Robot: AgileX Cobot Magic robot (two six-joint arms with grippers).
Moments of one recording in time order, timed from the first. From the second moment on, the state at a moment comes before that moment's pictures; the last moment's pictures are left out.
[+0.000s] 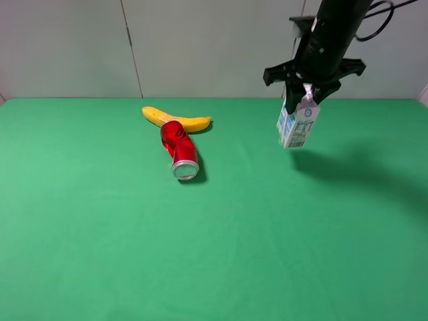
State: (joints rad) left arm -0.29 0.04 -0.49 0.06 1.06 0.00; right arm 0.38 1.86 -1.60 -0.04 1.11 0.14
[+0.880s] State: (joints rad) left arm -0.29 0.04 -0.49 0.06 1.06 0.00; right arm 0.38 1.54 -1.60 0.17 1.22 0.00
